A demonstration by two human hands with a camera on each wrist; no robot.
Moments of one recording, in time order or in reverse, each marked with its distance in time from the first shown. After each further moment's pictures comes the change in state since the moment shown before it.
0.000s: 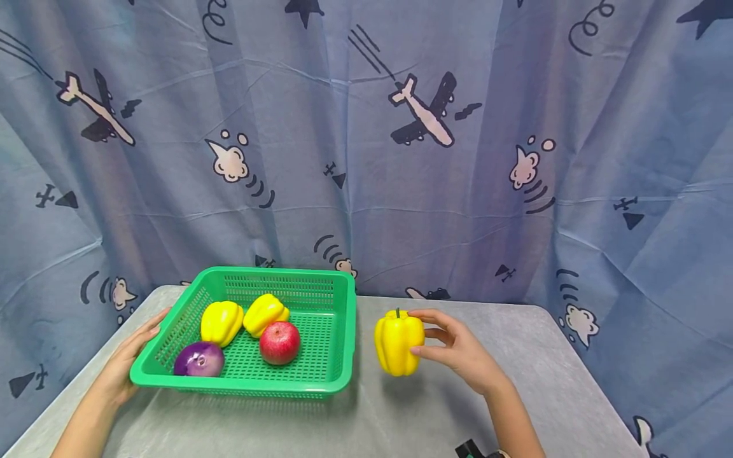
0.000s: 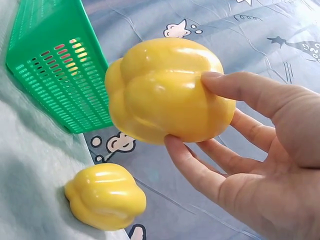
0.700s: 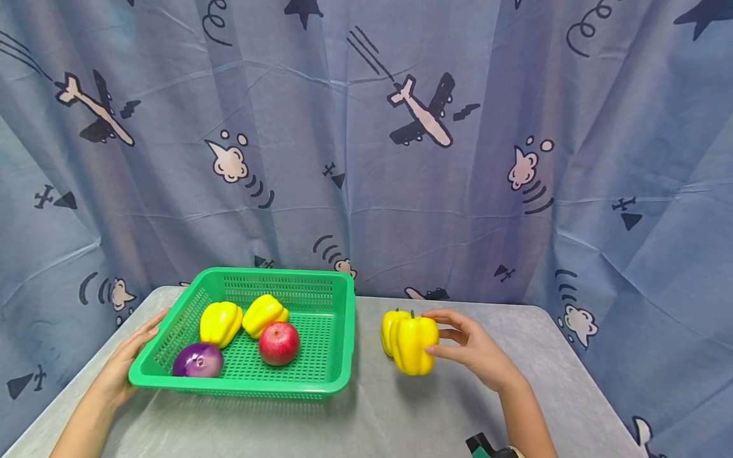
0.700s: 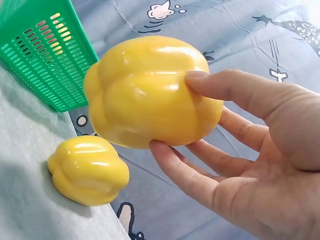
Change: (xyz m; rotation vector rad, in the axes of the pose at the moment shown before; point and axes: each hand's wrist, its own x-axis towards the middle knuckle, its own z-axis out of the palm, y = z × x) left_hand 0.000 -0.001 -0.002 -0.010 -0.022 0.016; right_hand -0.001 0.011 -0.024 -0.053 0.016 0.035
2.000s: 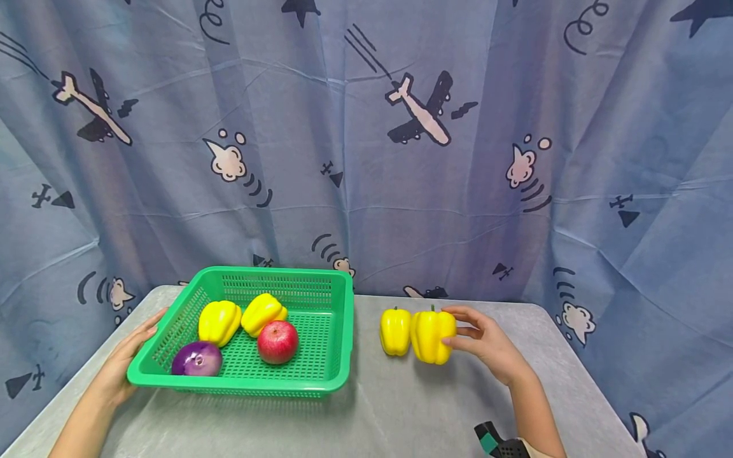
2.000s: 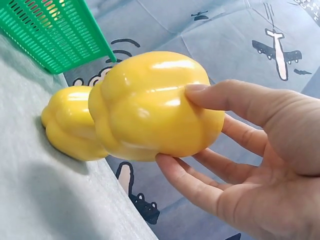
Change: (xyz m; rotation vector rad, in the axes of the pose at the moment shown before) left_hand 0.000 -0.001 0.001 0.000 -0.008 0.013; right_hand 0.000 0.024 -0.022 -0.038 0.098 0.141
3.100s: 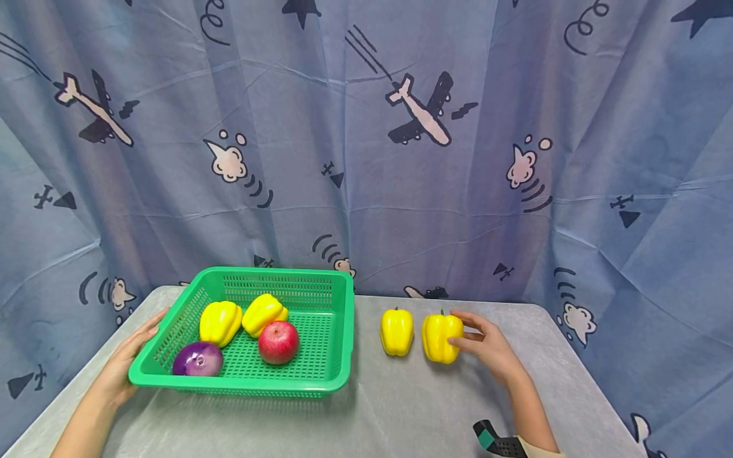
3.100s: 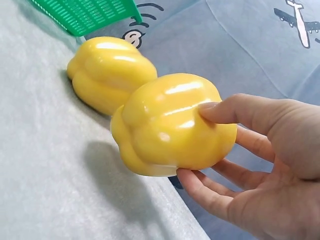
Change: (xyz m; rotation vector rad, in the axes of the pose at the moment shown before) left_hand 0.000 -0.001 -0.001 0.003 0.002 -0.004; right_hand 0.014 0.036 -0.003 -0.030 0.062 0.038
